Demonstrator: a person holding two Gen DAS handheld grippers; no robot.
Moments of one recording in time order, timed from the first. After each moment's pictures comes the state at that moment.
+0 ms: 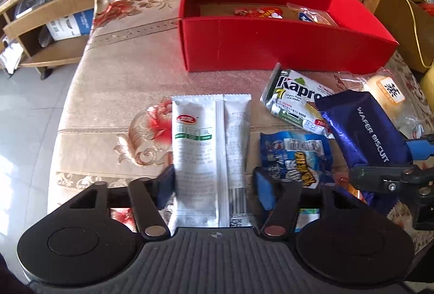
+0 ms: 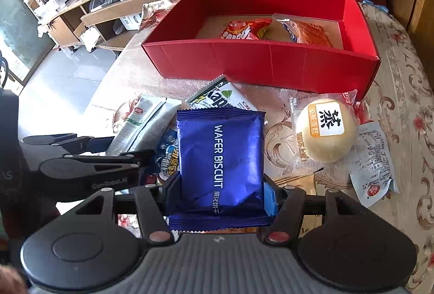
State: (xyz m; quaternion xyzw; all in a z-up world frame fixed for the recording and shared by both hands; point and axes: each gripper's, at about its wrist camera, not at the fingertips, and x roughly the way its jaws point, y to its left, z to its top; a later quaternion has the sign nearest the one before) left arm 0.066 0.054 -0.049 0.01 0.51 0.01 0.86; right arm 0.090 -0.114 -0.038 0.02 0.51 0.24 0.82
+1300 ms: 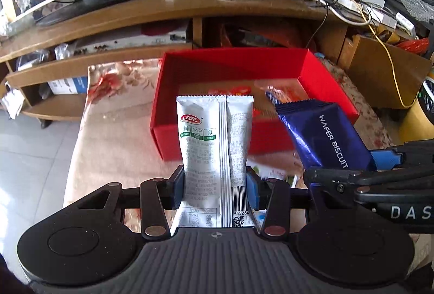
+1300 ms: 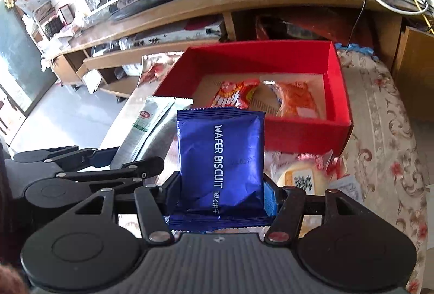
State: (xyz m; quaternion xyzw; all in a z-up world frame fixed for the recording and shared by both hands) left arm 0.087 0.017 0.019 0.01 0.42 0.00 0.91; right arm 0.103 -0.135 0.012 0.06 0.43 0.23 0.87
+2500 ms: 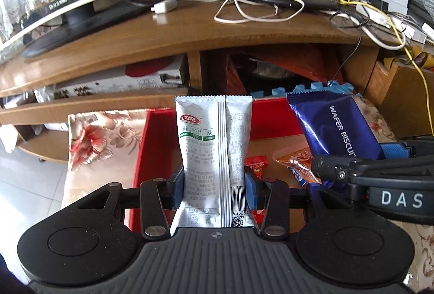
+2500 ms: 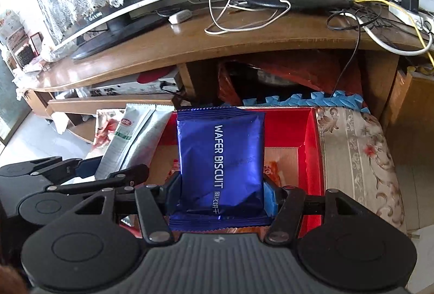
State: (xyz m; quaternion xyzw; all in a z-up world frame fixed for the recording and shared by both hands) left arm 0.213 0.004 0.009 0.04 0.40 0.03 0.91; right arm 0.237 -0.140 0.014 0.06 0.40 0.18 0.89
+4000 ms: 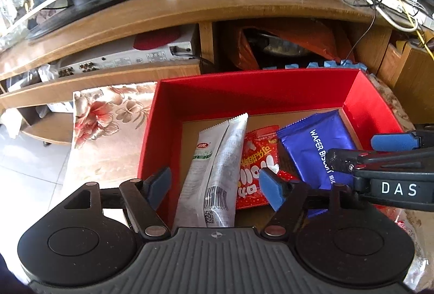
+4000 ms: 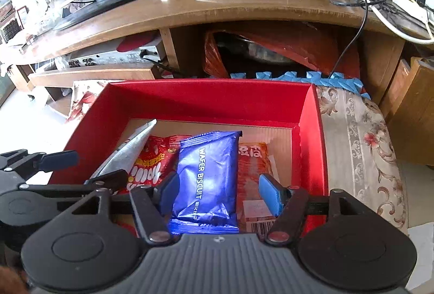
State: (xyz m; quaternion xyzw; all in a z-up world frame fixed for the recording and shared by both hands) left arm 0.206 0.017 -0.005 0.04 0.43 0.04 0.90; right arm 0.245 -0.131 -0.015 0.01 0.43 0.16 0.89
